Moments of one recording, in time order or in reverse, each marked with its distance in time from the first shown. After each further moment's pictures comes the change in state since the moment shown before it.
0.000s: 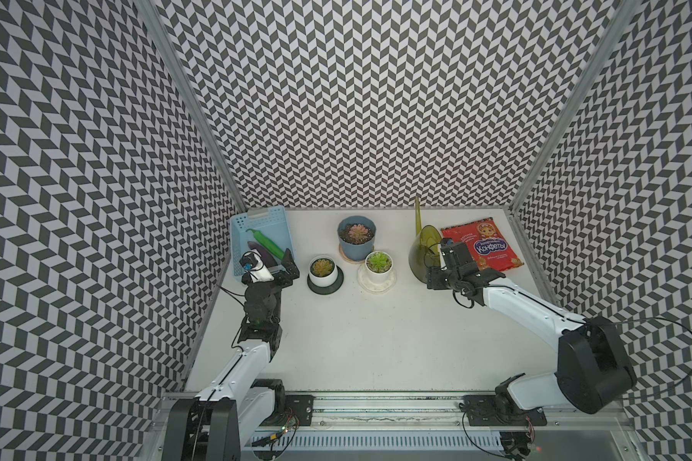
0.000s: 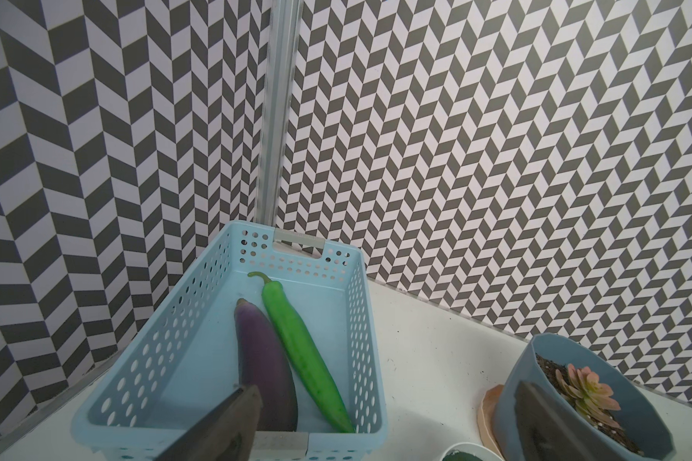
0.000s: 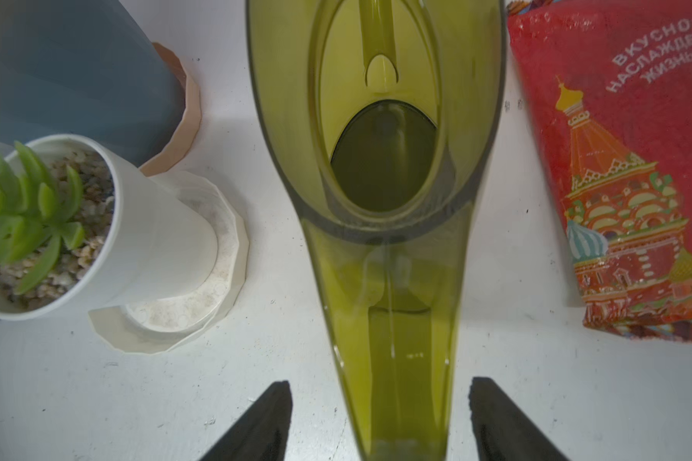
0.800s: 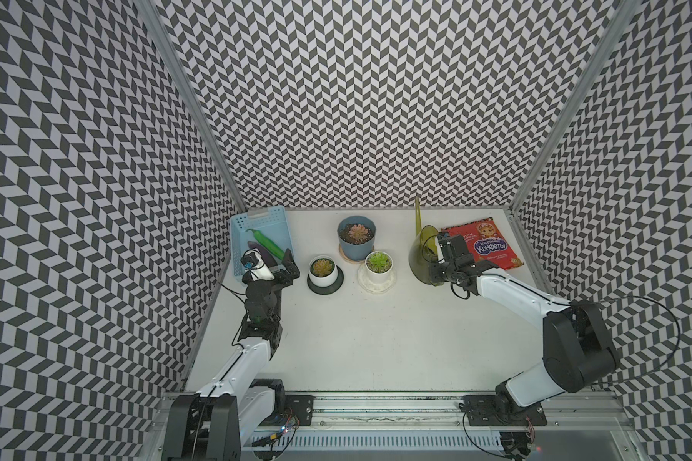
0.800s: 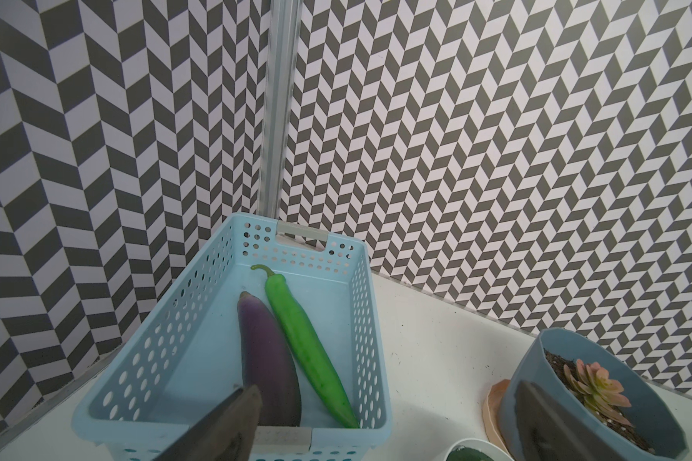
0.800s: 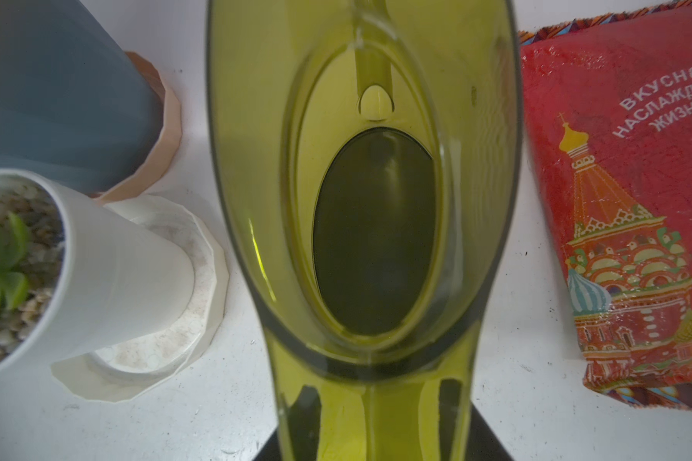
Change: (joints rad) left arm 0.000 0.019 0.010 -0.019 -0.012 0.000; right arm -0.028 0.122 0.069 0.029 -0.005 -0.060
